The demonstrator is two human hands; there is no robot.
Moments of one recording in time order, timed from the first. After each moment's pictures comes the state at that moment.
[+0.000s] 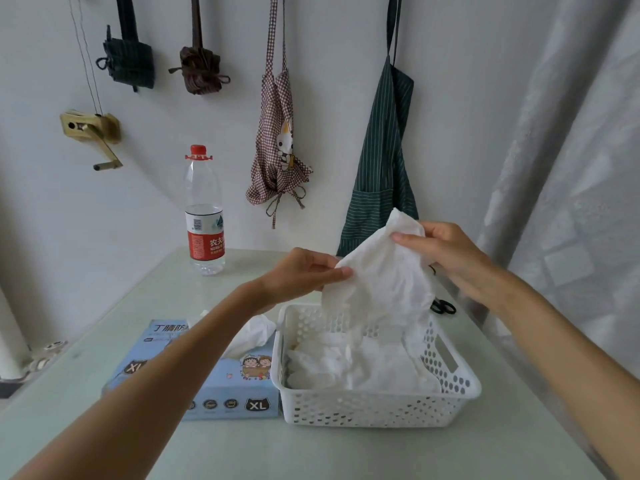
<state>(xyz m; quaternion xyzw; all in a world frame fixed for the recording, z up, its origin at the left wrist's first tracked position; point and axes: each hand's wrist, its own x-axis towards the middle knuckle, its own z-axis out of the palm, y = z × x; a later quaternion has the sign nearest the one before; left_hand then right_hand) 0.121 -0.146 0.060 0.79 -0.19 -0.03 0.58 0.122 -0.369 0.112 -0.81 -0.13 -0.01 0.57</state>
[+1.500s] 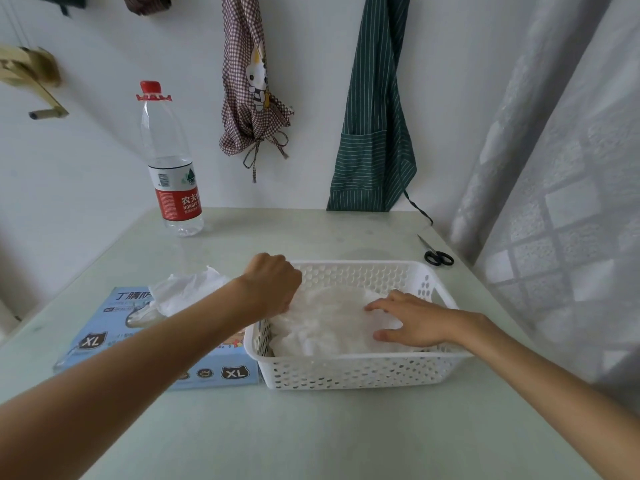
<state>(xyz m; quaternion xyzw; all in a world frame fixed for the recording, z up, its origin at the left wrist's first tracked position) 0.142 -0.158 -0.006 0.96 -0.19 0.01 -0.21 0.151 -0.394 -0.040 -0.96 -0.21 0.20 0.03</state>
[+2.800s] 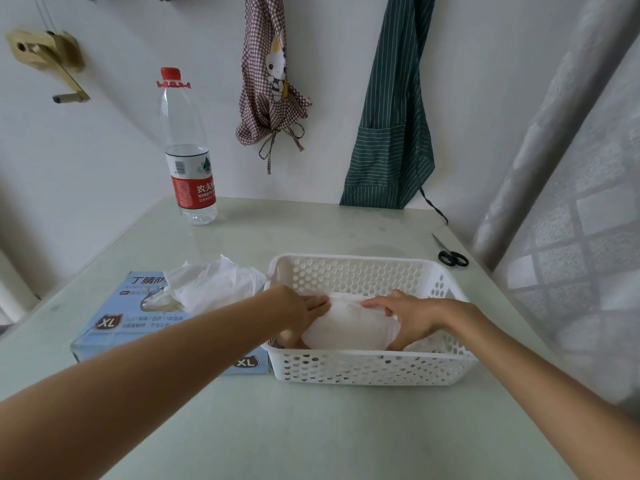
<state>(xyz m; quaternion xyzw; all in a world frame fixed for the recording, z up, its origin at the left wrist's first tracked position) 0.156 -0.165 -0.059 0.91 -0.21 -0.27 -0.21 0.180 -0.380 -0.051 -0.94 -0.18 0.30 0.03</state>
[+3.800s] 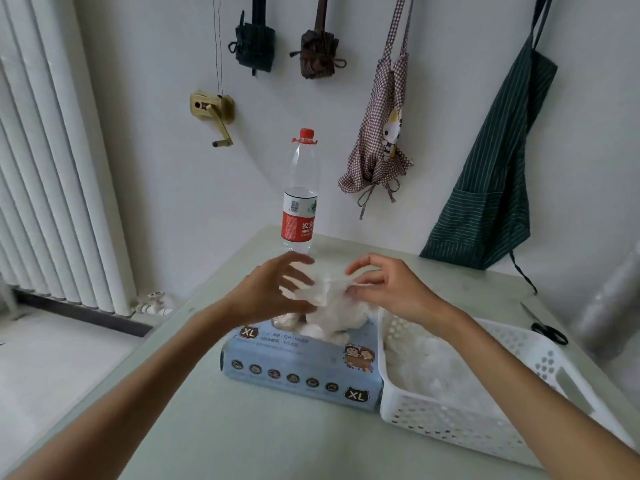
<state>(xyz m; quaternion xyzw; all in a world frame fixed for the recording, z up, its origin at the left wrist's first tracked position) 0.064 0.022 0.006 0.90 -0.05 0.10 0.43 0.132 -0.190 0.033 -0.81 -0.31 0.13 0.49</state>
